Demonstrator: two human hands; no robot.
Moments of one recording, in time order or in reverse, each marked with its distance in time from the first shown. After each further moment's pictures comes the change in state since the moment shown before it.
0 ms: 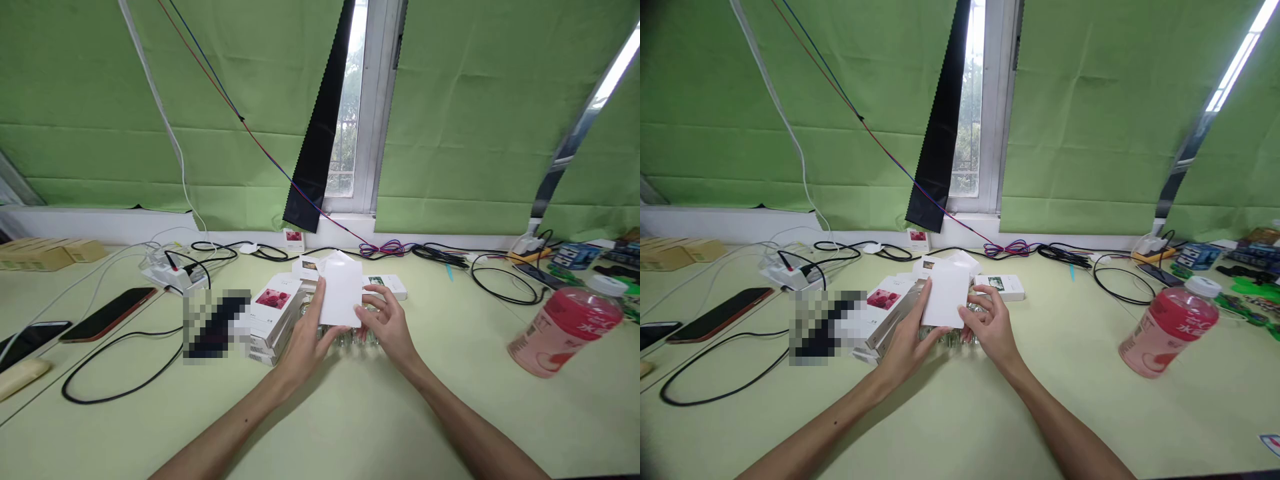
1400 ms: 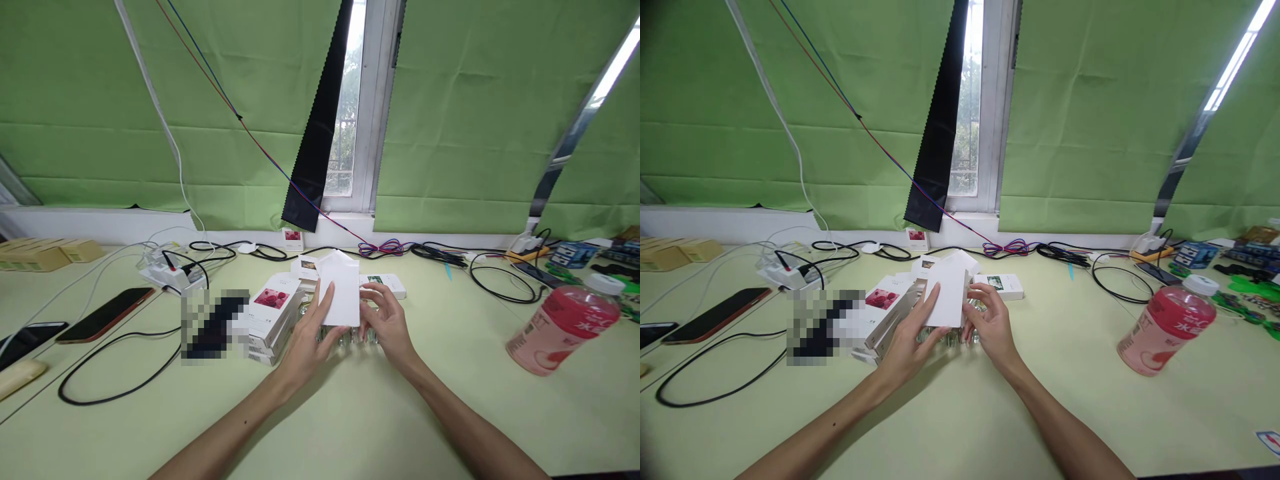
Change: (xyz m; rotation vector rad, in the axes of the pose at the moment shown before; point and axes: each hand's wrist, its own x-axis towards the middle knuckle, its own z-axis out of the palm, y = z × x) left_hand 0.000 -0.001 0.003 0.004 0.005 0.077; right_hand 0.003 0.008 -0.001 0.035 0.000 -0.050
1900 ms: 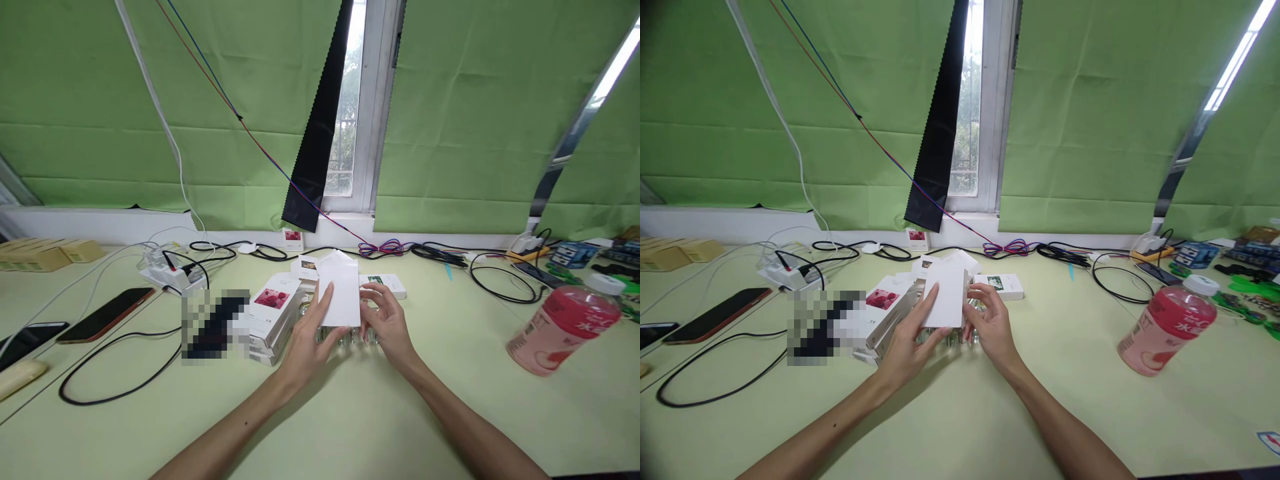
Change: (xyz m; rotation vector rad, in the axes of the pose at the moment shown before) left_hand -0.002 -0.001 0.002 -0.008 0.043 0.004; right_hand 0.000 0.000 0.001 -0.005 0.004 -0.012
